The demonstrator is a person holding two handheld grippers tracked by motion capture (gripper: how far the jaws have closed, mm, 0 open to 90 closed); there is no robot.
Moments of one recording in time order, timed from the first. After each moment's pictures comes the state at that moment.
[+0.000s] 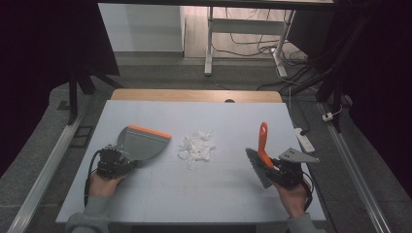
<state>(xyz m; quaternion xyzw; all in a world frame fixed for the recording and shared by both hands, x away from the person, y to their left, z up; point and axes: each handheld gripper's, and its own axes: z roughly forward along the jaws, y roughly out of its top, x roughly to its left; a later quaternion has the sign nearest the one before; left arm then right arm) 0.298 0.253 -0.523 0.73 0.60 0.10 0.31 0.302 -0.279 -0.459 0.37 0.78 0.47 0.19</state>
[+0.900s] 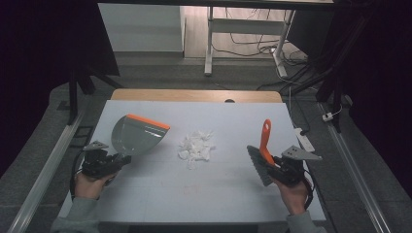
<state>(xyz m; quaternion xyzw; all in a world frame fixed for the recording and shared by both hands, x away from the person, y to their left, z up) 0.277 0.279 -0.492 0.72 0.55 0.11 0.40 0.307 -0.283 -0.458 0.38 0.77 0.48 0.19</state>
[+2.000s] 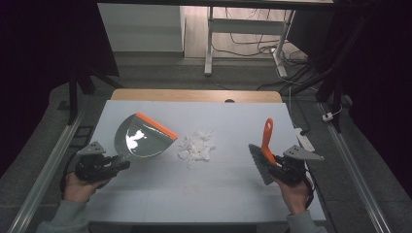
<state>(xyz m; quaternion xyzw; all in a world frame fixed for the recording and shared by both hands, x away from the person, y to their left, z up) 0.259 0.279 -0.467 0.79 0.44 0.11 0.41 0.308 -0.285 -0.455 0.38 0.76 0.48 0.20</state>
